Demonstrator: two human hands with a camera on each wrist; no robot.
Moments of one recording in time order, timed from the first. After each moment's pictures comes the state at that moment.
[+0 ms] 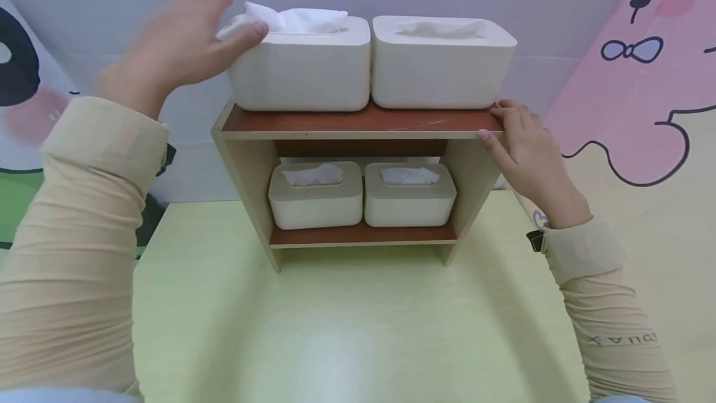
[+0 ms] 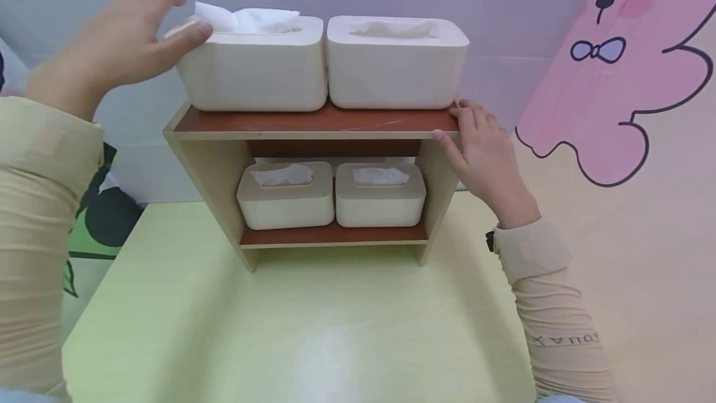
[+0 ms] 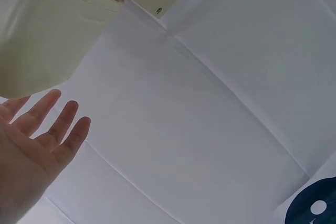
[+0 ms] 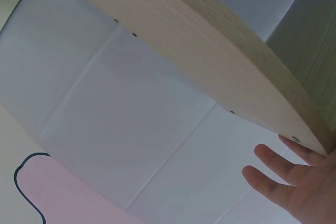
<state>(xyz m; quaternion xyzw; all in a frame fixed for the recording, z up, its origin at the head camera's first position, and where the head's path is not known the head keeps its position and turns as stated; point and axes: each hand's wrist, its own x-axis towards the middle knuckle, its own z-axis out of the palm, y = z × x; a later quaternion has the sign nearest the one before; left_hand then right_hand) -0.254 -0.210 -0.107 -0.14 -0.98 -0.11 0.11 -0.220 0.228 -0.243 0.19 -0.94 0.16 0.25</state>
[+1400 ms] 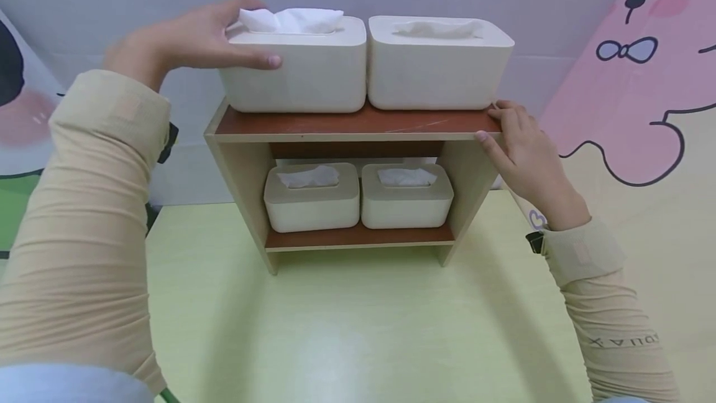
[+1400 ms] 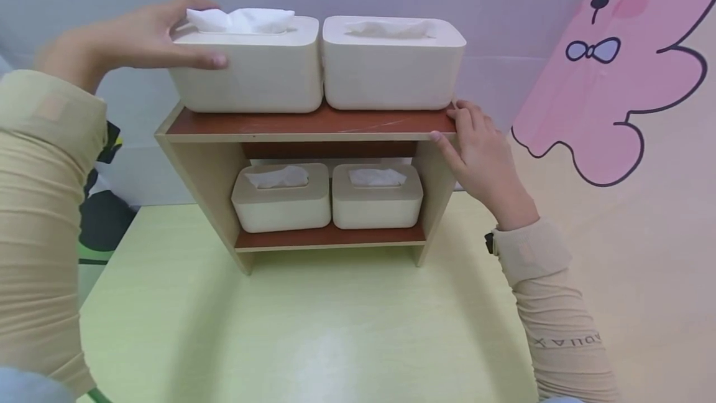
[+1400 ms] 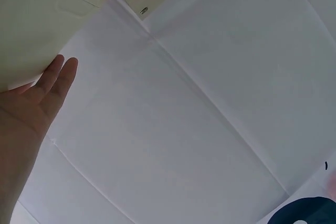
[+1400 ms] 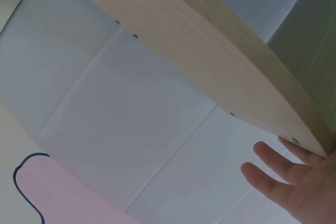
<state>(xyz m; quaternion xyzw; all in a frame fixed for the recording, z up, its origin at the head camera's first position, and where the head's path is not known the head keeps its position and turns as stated) -0.278 -0.207 -0.107 -0.18 -0.96 -0.21 -0.01 -0.214 0.227 -0.240 0.19 -0.94 0.17 0.24</state>
